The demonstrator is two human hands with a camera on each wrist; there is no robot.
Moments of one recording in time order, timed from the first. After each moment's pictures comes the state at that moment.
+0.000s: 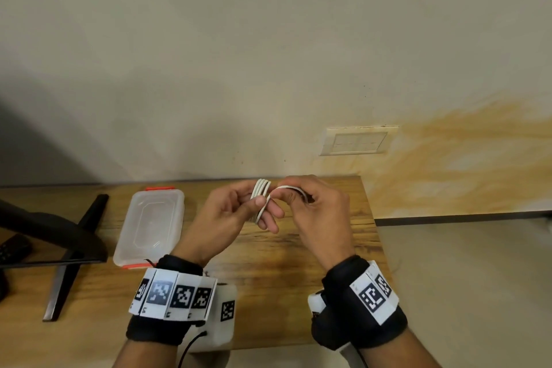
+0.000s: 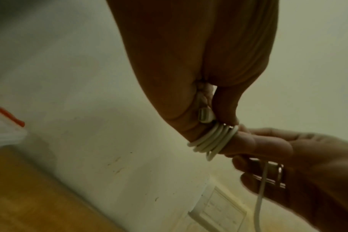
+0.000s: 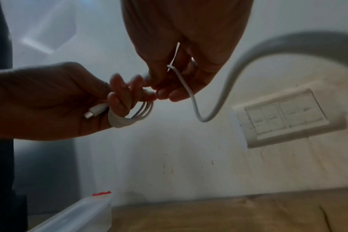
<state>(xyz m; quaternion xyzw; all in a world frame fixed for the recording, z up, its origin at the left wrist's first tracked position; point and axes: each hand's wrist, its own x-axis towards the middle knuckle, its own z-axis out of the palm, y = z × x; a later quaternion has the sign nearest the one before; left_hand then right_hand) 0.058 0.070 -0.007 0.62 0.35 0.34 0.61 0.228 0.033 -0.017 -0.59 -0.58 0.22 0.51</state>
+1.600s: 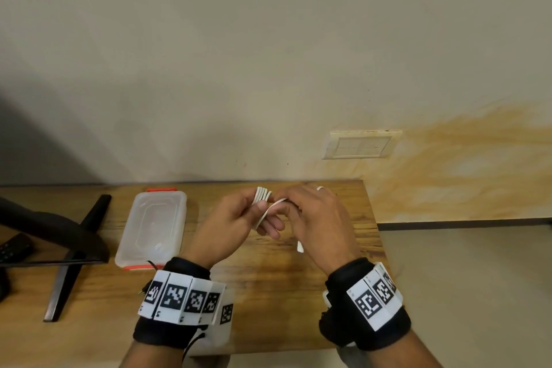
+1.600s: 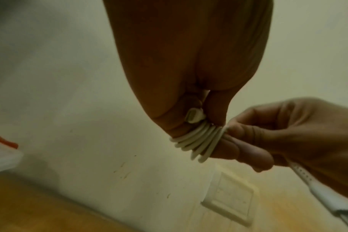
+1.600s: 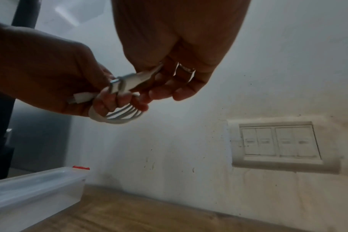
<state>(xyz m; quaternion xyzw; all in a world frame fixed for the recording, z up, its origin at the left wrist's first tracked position) 0.059 0.073 -0.017 0.66 0.40 0.28 0.57 0.230 0.035 -0.019 -0.60 -0.72 0.08 0.33</state>
